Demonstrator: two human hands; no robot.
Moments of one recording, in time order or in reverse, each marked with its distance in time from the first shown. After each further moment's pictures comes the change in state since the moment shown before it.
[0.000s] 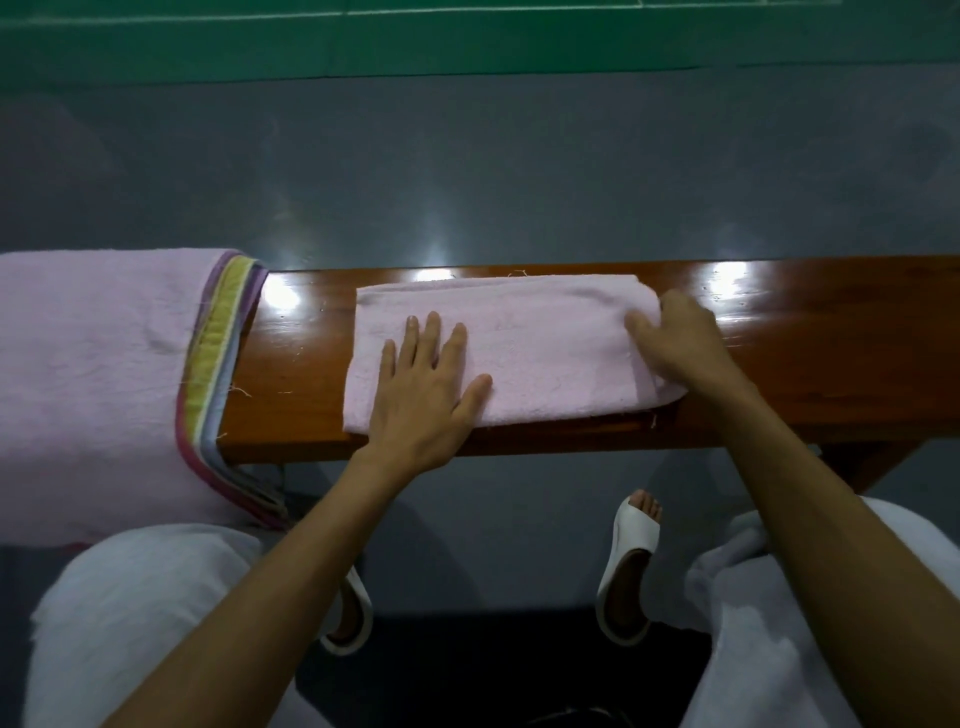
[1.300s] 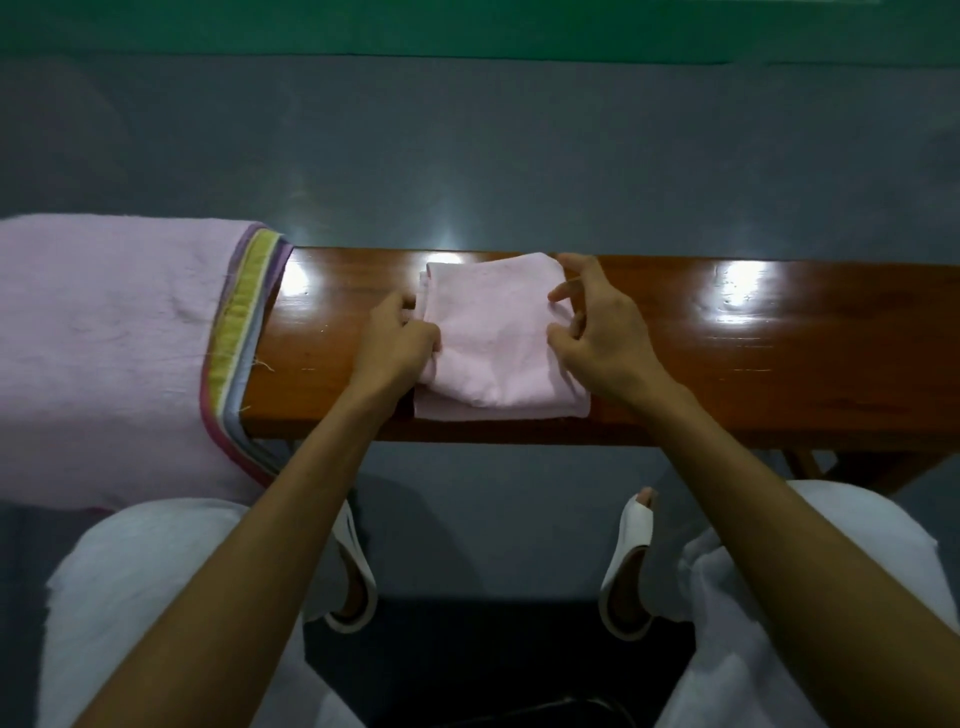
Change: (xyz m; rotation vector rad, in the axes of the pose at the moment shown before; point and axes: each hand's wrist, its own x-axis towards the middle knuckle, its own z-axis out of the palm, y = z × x) left_hand 0.019 -0.020 -0.052 -0.955 0.080 -0.562; right_hand -0.045 -0.075 0.042 0.183 0.015 -0.516
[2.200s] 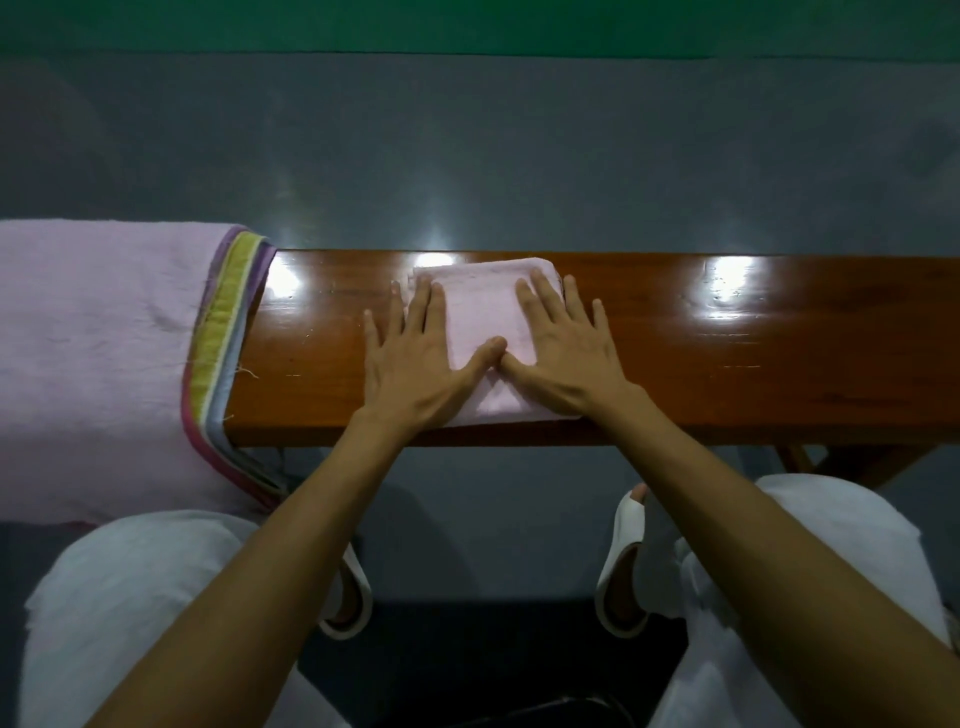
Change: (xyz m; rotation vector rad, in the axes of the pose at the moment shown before) left_hand 0.013 -0.034 0.030 0.996 -0.018 0.403; right_hand 0.006 0.018 0.038 -0.525 -0.336 0.013
